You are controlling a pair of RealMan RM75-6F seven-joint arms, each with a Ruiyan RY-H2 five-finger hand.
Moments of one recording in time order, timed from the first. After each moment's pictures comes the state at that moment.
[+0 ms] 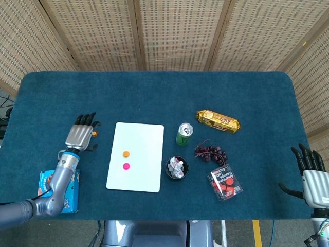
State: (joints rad) left arm -0.75 -1.45 -0.13 -1.44 0.79 1.01 0.48; right arm 0.06 -1.13 0.08 -1.55 -1.48 1.49 0.06
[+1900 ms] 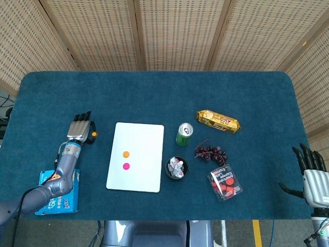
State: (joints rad) left arm -0.79 -1.69 -0.20 -0.93 0.74 0.72 0.39; right arm 0.06 -1.13 0.09 -1.56 -1.45 1.48 0.06
